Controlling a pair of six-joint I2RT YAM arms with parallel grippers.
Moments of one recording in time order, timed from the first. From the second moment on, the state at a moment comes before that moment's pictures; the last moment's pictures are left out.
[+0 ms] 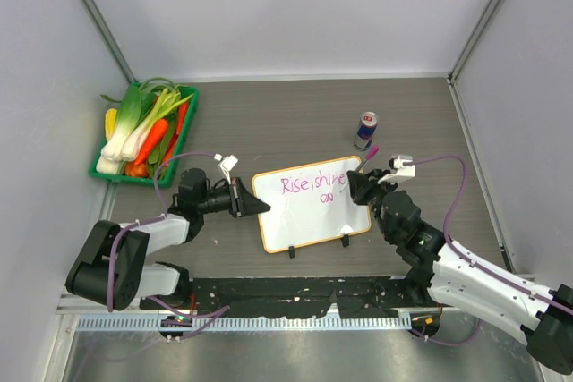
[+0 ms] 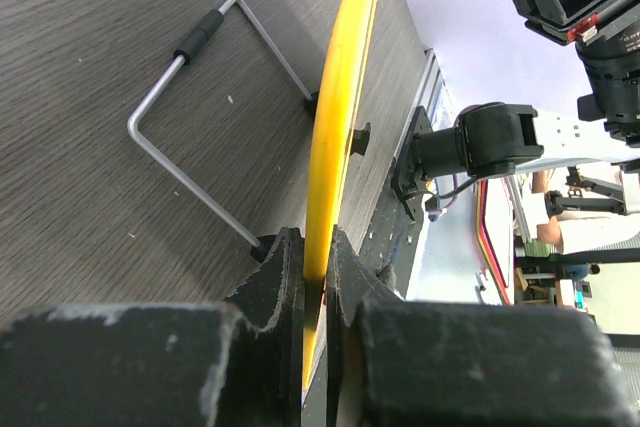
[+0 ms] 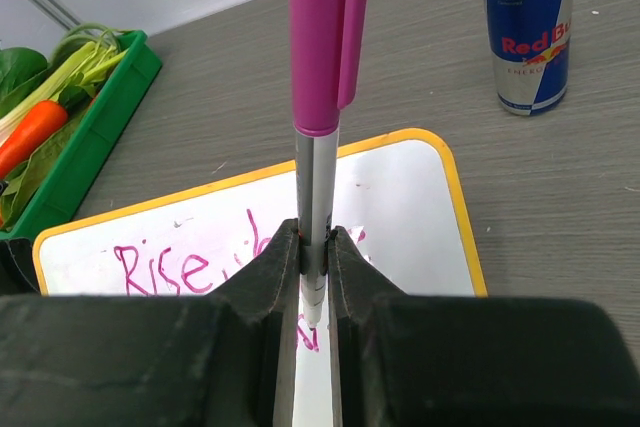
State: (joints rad) left arm -0.30 1.30 0.29 0.65 0.92 -0.70; right arm 0.81 0.69 0.34 0.23 0.56 0.53
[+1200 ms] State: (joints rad) left arm -0.30 1.03 0.24 0.39 0.64 -0.60; right arm 0.81 0.45 0.36 -0.42 0.29 0.99
